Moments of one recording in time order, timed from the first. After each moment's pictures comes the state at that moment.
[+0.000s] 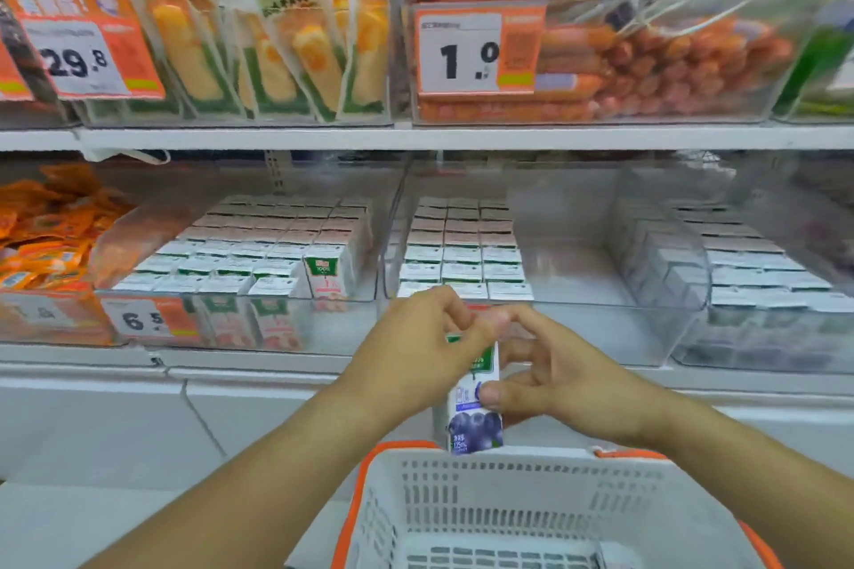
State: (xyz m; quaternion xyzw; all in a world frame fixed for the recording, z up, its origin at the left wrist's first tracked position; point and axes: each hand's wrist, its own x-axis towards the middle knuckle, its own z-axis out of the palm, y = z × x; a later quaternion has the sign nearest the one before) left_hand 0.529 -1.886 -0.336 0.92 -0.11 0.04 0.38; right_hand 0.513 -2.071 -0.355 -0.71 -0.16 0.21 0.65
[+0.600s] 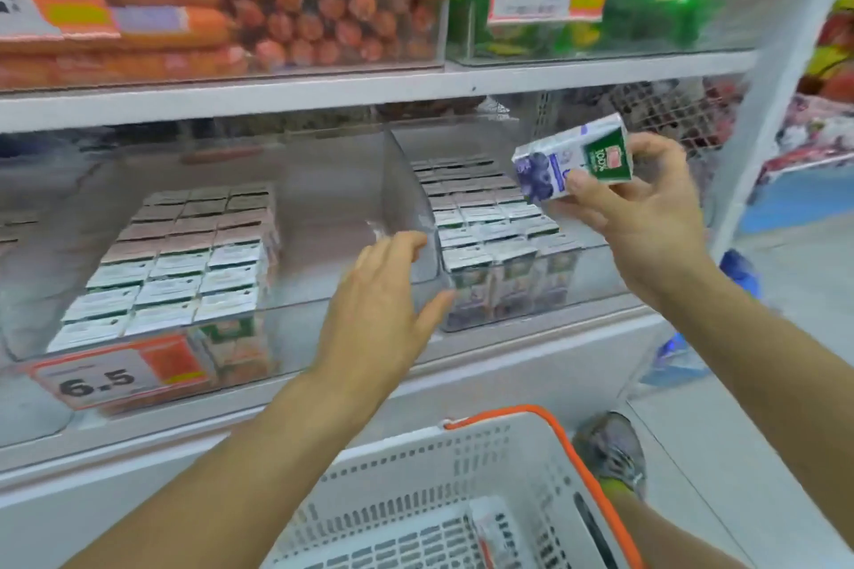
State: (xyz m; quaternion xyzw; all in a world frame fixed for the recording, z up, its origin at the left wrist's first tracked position) left_hand 0.566 -2.101 -0.374 0.89 -0.29 0.17 0.32; right_hand 0.525 -2.337 -0.328 -0.64 0.05 -0.33 0.69
